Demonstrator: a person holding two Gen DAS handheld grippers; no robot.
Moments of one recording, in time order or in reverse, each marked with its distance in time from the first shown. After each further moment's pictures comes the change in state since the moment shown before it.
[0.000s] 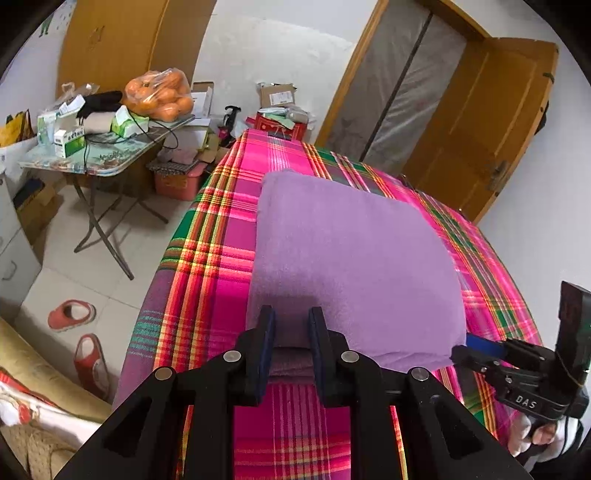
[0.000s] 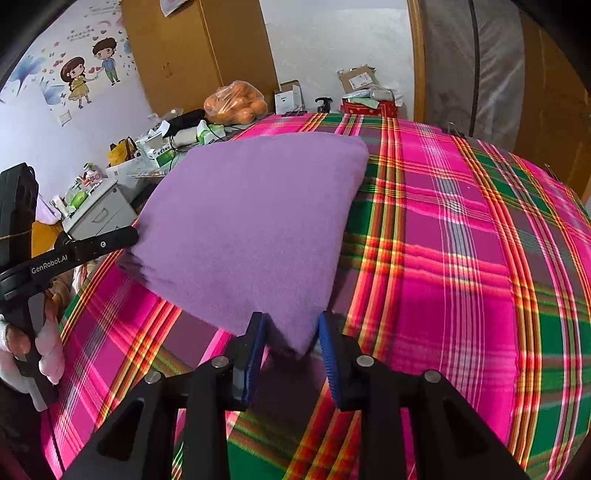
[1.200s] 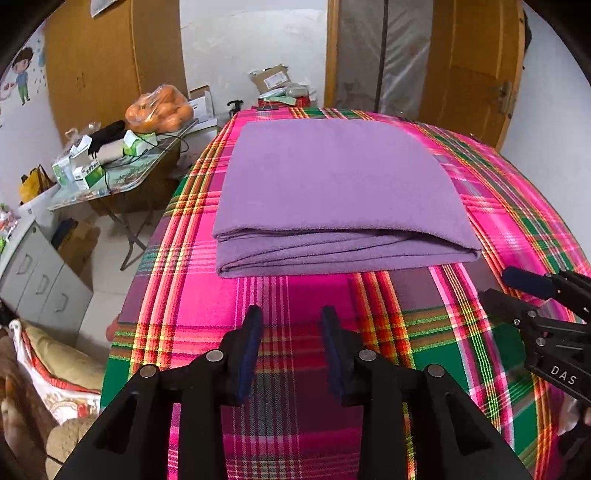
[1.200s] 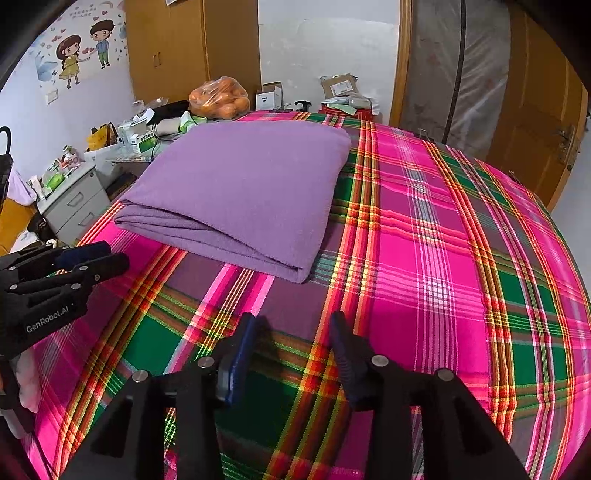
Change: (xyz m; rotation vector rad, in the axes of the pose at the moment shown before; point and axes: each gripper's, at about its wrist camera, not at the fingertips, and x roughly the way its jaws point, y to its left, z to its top) left arm -0.018 -0.065 -0.060 0.204 0.091 0.206; right arm -0.018 0.019 -0.037 -0.048 -0.015 -0.144
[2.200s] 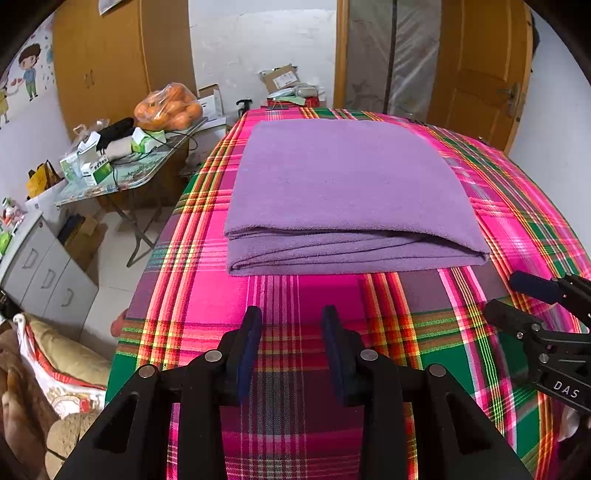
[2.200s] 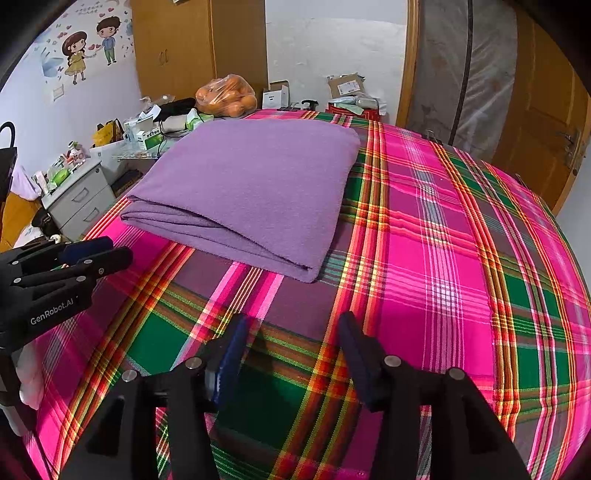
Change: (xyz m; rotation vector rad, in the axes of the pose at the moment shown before) left arm -0.001 -0.001 -0.001 -0.021 0.000 0.031; right arm 0.003 0.006 0.002 -0.020 0.005 0.015
